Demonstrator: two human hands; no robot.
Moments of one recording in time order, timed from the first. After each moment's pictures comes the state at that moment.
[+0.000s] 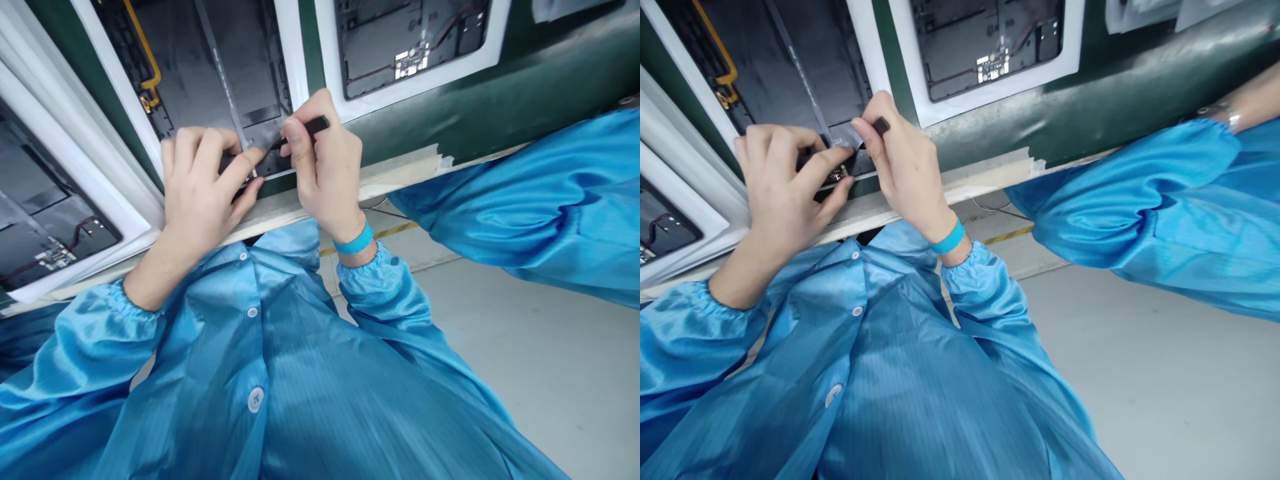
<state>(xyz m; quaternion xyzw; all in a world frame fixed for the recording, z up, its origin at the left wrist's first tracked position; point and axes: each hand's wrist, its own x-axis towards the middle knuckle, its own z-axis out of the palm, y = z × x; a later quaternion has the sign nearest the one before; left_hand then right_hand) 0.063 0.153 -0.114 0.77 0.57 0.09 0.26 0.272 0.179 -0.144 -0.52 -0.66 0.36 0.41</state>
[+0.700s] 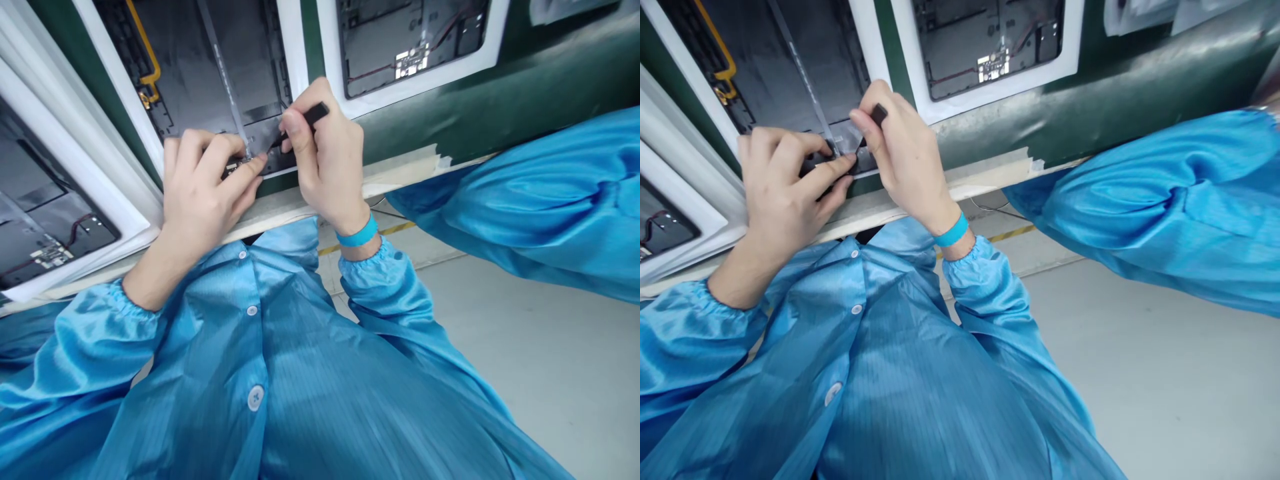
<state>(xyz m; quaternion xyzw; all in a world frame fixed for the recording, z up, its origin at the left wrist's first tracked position) 0.056 0.150 -0.132 0.78 0.55 0.14 0.26 0.279 0.188 -0.143 -0.51 -0.70 0.36 0.34</state>
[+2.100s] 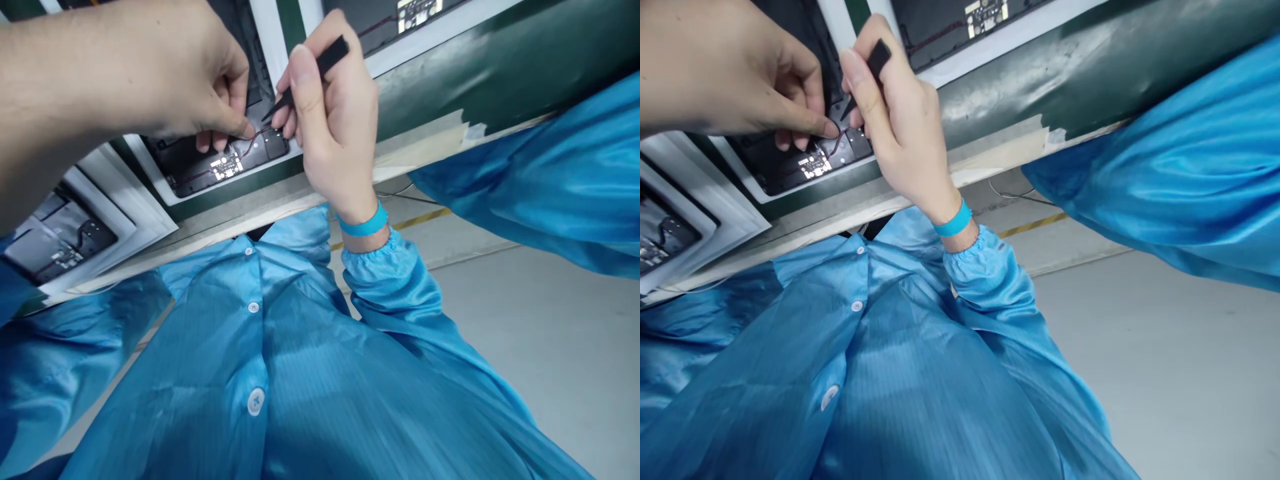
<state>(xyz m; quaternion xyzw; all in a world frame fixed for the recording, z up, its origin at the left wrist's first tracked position) 0.111 0.280 -0.050 0.77 0.54 -0.25 0.23 0.272 0.194 -0.146 -0.43 -0.54 0.46 0.56</state>
